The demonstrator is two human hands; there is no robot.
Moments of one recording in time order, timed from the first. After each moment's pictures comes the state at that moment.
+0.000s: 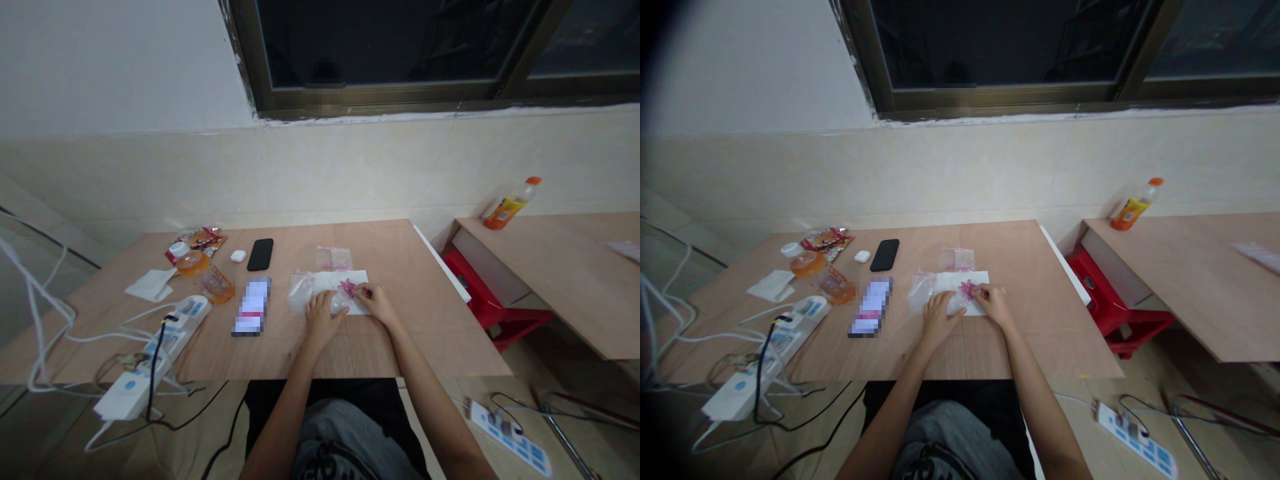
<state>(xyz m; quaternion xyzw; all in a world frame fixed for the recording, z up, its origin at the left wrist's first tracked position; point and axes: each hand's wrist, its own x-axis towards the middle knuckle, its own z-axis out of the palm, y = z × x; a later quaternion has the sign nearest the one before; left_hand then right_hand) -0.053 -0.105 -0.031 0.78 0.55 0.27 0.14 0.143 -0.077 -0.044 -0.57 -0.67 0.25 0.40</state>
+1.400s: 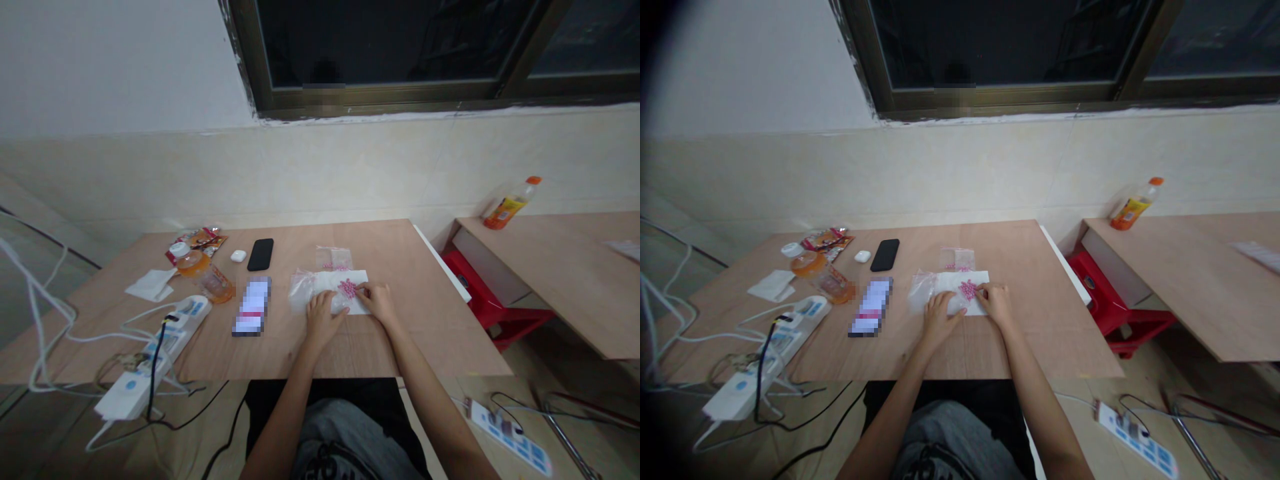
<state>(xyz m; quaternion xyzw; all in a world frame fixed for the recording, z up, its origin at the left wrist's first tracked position) -0.053 -0.105 -0.033 0.77 0.55 0.28 0.15 0.146 -0.077 -0.041 -0.63 -0.70 0.14 0.29</state>
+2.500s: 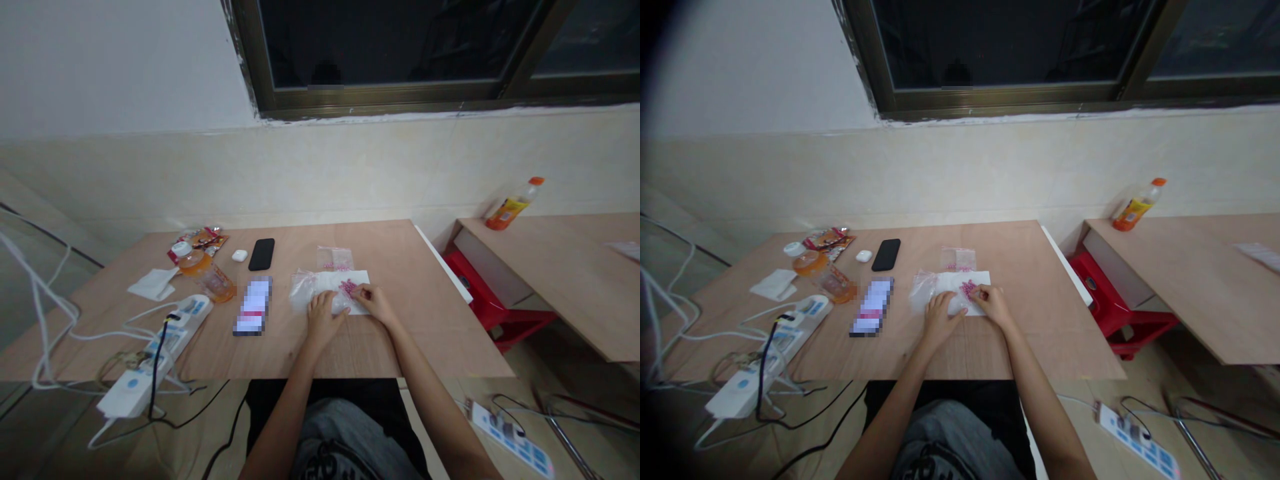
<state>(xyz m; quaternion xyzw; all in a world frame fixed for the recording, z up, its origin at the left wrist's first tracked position) -0.053 -0.104 -0.033 0.77 0.55 0.28 0.15 0.139 -0.077 -0.047 -0.55 -0.67 0.28 0.41</state>
